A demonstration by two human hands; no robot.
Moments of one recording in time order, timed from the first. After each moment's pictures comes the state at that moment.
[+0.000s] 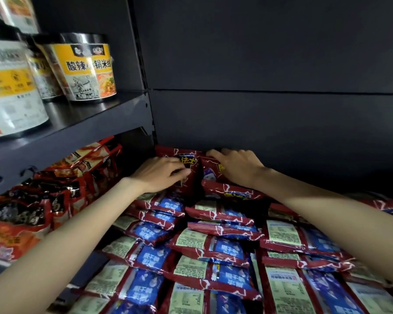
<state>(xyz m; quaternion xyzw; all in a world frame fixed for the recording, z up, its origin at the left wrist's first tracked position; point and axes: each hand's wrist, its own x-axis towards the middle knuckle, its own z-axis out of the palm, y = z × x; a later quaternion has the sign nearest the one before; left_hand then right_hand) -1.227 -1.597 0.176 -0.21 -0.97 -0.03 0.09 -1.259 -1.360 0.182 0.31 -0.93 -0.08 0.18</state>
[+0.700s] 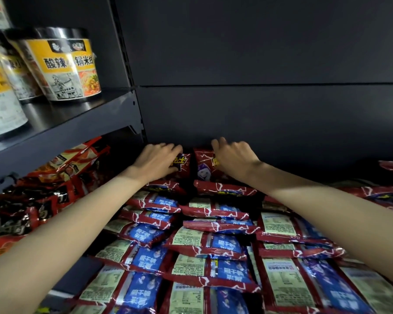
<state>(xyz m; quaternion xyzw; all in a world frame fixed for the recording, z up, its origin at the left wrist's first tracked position) -1.257 -1.585 0.181 -0.21 -0.93 0.21 0.22 -1.243 -1.366 0.193 0.23 -0.93 -0.20 0.22</state>
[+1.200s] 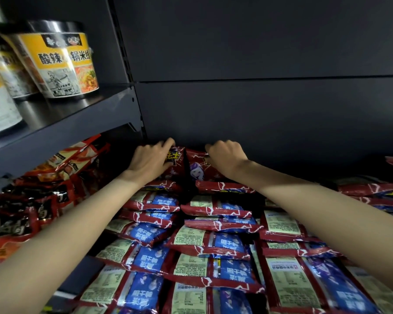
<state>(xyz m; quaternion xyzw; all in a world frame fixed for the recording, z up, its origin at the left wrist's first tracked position) -1.261 -1.597 0.166 -0.13 -0.95 0.13 0.24 -1.262 -1.389 0.181 0.20 -0.96 -0.11 0.17</state>
